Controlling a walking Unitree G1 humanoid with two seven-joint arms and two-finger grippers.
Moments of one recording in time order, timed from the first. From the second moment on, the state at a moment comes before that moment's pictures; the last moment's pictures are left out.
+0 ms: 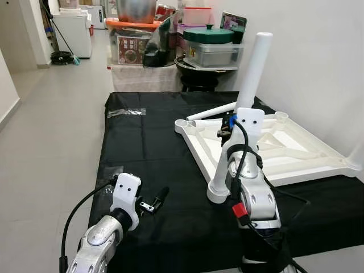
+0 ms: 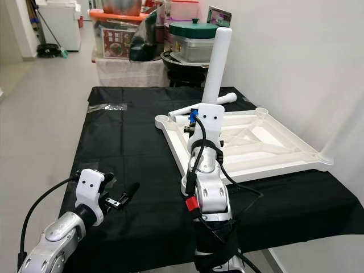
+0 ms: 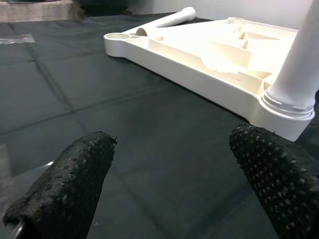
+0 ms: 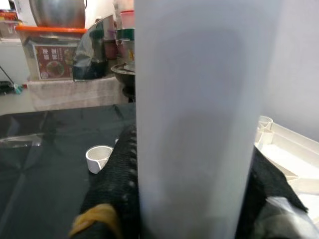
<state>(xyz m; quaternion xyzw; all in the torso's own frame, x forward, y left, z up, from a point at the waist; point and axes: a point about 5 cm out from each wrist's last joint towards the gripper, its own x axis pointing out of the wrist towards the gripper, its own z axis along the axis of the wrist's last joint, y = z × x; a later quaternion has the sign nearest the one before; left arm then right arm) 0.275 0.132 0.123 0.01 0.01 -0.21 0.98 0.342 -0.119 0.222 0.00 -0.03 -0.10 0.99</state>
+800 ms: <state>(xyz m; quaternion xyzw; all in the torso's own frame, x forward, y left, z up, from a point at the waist) 0.277 0.132 0.122 0.01 0.01 -0.21 0.98 0.345 -0.169 0.237 0.00 -0.10 0.37 0.92</state>
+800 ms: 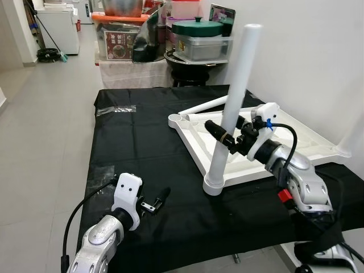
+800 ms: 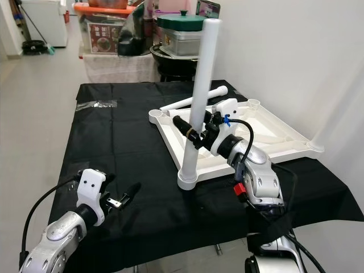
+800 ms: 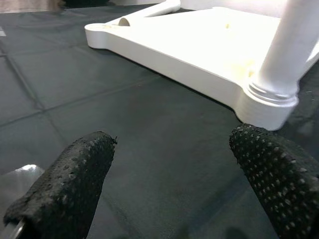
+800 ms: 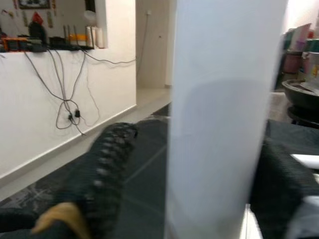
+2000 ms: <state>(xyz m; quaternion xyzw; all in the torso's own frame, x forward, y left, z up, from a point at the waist) 0.275 0.130 0.119 0.01 0.01 -0.21 0.98 0.341 -0.150 0.213 -0.05 -0.07 -0.12 0.99</state>
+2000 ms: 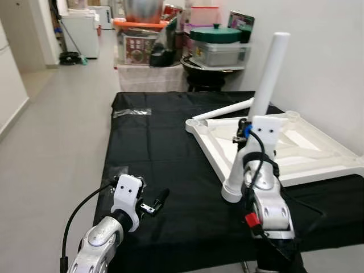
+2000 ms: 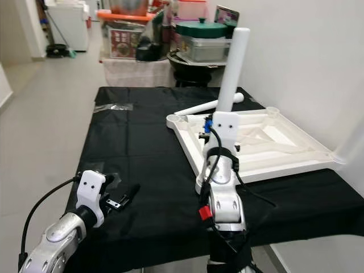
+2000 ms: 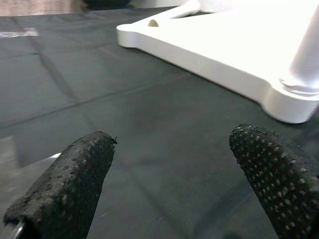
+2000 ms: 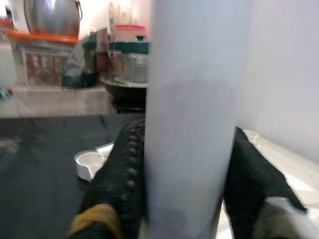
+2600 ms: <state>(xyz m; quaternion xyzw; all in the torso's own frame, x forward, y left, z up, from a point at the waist) 0.275 0.131 0.119 0.01 0.01 -0.21 0.98 0.348 -0.173 0.237 -0.05 -0.14 0.25 0.96</state>
